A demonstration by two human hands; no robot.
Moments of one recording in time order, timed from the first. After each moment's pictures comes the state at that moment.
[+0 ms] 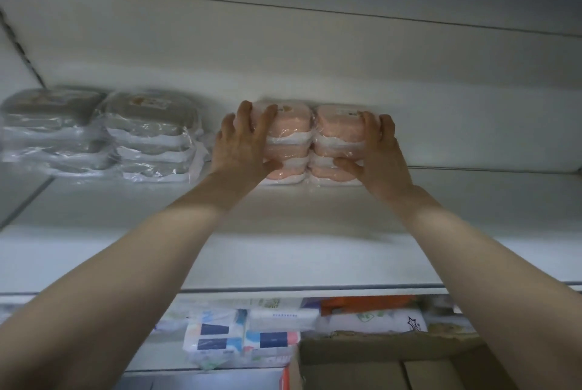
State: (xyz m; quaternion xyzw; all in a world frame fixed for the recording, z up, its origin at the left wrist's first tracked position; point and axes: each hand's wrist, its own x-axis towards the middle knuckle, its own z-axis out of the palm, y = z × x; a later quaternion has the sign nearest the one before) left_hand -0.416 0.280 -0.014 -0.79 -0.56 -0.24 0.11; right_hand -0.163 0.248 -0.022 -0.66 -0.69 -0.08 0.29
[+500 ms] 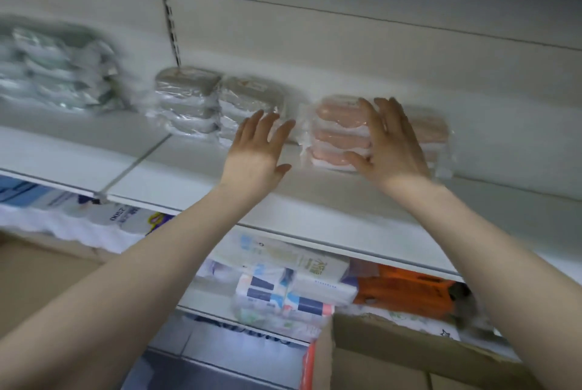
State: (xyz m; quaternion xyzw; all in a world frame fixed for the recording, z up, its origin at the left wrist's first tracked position) left_hand -0.511 0.175 -0.027 -0.76 -0.54 -0.29 0.23; right_hand -0.259 0.190 0.019 -0.54 -0.80 -0.12 0.25
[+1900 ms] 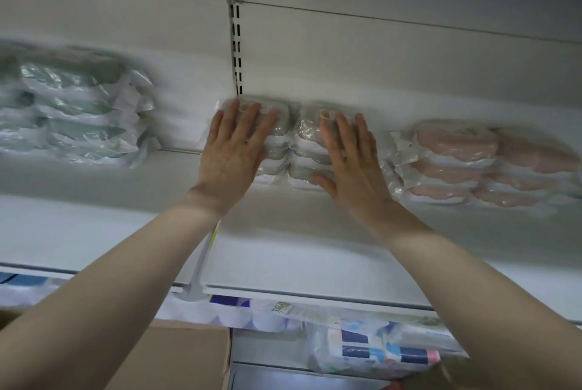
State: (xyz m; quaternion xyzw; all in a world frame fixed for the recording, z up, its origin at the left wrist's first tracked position) left_hand -0.747 0.306 -0.031 -0.77 -0.52 -0.27 0.26; right_hand -0.503 0.289 -0.040 -0.55 -0.77 -0.26 0.18
